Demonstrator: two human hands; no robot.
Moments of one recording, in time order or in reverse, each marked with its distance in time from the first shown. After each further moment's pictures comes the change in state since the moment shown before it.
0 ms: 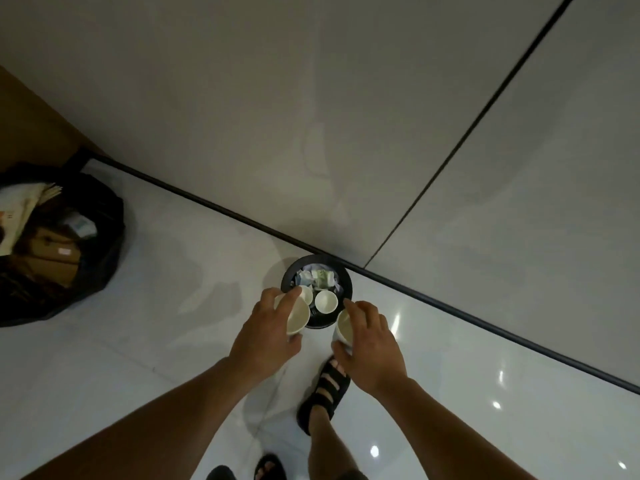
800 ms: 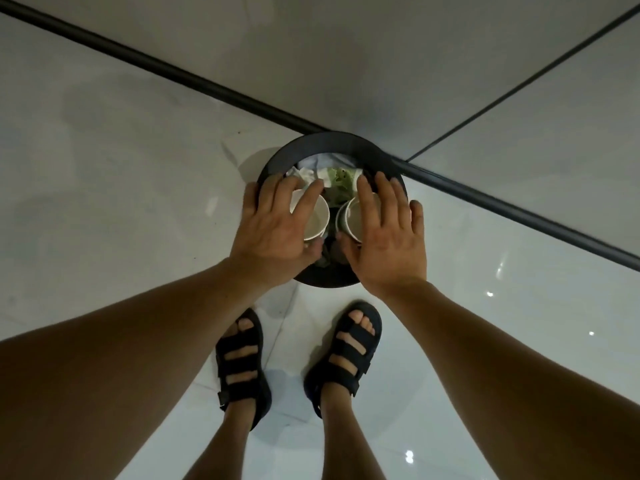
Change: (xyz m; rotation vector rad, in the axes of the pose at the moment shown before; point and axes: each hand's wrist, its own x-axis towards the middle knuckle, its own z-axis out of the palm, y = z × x) left_hand 0.212 -0.178 0.257 0.429 -0.022 0.276; right_hand 0.202 0.132 0.257 -0.268 0.140 0.022
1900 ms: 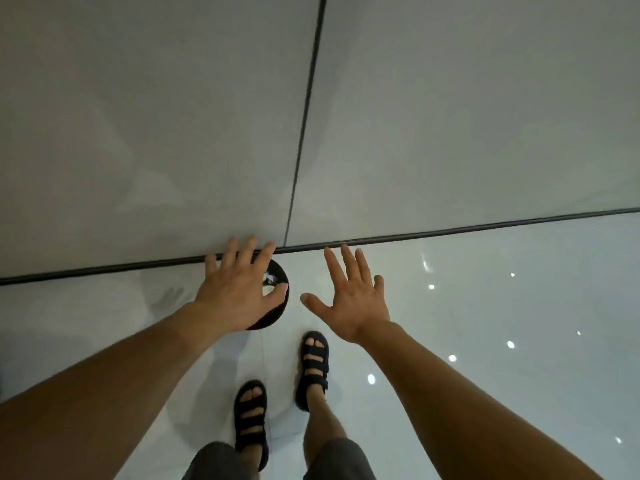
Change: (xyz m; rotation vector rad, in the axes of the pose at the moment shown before) left_hand -0.062 0.102 -0.354 0.068 -0.207 0.291; right_hand -0.162 -0.045 -0.345 0.174 -0.188 0.501
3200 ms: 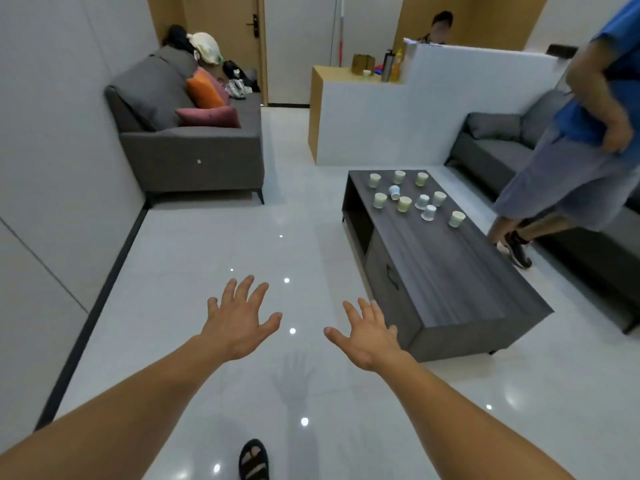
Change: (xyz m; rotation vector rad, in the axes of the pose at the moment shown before) left_hand -0.364 0.825 0.036 0.395 -0.046 1.413; right_hand -0.793 0.416 0.058 0.751 0.532 1.438
